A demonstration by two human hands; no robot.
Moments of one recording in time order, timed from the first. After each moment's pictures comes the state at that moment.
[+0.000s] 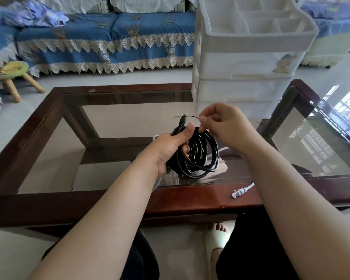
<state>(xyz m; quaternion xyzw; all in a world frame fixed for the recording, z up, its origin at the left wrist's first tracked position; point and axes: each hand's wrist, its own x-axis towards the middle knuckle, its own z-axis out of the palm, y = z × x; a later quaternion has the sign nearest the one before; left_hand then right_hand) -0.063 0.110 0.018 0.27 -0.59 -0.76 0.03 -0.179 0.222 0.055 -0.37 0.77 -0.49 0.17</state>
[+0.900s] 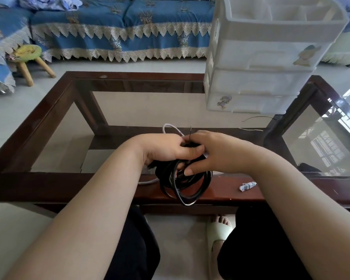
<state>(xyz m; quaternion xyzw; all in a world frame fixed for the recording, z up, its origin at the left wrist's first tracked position) -0.027 0.099 0.045 0.16 -0.80 -0.55 -0.18 -0.136 0.225 0.050 -0.61 0.75 -0.13 0.24</state>
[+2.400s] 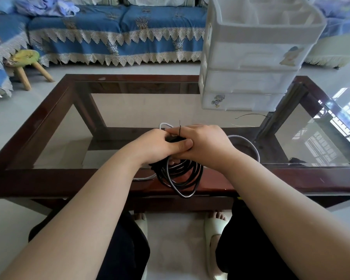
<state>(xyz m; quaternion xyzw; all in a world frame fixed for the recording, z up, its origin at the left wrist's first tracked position) 0.008 0.112 0.038 0.26 -0.85 -0.46 -0.03 -0.107 0.223 0.023 -0.64 0.74 -0.20 -0.04</state>
